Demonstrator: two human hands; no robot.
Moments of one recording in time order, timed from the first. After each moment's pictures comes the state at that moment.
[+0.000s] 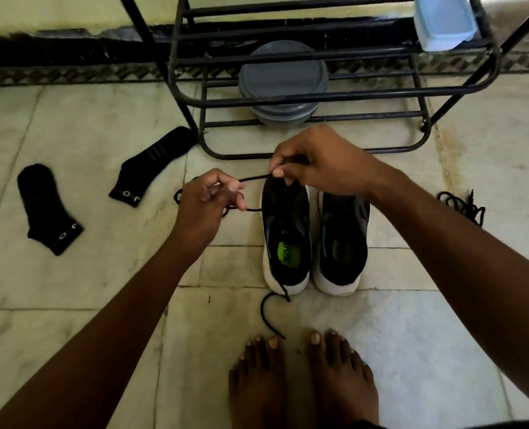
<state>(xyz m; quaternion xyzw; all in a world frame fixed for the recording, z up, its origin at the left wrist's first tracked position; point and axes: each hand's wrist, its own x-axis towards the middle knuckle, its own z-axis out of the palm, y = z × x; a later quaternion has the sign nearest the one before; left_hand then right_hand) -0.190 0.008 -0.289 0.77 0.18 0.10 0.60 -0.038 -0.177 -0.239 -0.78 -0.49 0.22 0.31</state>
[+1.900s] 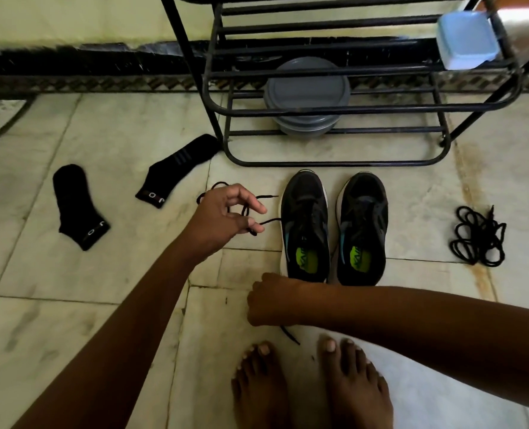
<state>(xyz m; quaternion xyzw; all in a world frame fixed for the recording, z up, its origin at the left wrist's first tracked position) -0.213 0.027 -0.277 0.78 0.20 -0.05 0.59 -0.204 -0.132 -0.336 -0.54 -0.80 0.19 -0.19</state>
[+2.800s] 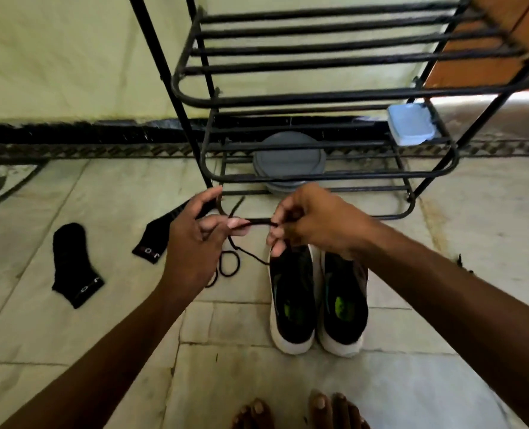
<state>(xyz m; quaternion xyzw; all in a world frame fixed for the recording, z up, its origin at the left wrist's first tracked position) -0.197 0.012 -0.211 0.78 0.16 0.21 0.57 -0.079 -0.167 -0.164 -0.74 -0.30 0.38 0.47</state>
